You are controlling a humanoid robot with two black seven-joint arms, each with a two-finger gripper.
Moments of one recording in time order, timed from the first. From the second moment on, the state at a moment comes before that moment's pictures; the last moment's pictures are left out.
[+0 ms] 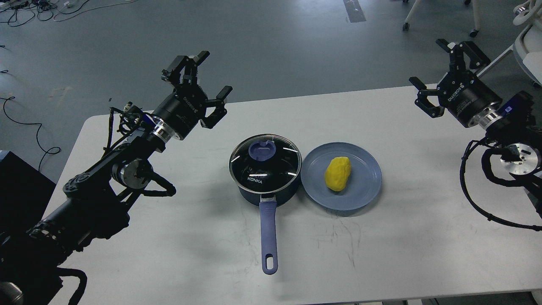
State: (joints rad) left arm -0.84 0.29 -0.57 -0.75 0.20 -0.49 -0.41; right arm 0.69 -0.52 0.59 0.75 -0.12 0.49 0.46
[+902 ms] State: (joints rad) left arm -1.01 0.35 -0.55 -1.01 0.91 -0.49 -0.47; right arm 0.69 -0.52 0.58 0.75 -0.12 0.49 0.46
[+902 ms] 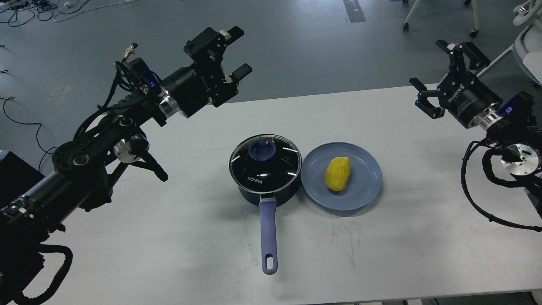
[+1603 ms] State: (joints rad) left arm -1.09 0.31 -0.28 -1.04 2.01 -0.24 -0.49; right arm 0.67 -0.53 0.58 0.75 -0.12 0.49 0.46
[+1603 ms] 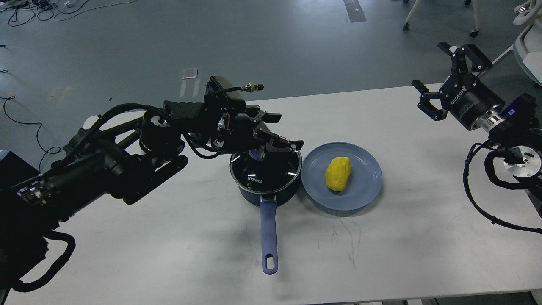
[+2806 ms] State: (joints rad) left arm -1.02 0.35 -0.25 -0.98 2.00 -0.24 -0.49; right arm 0.67 -0.54 0.59 0.76 -0.12 0.49 0.46
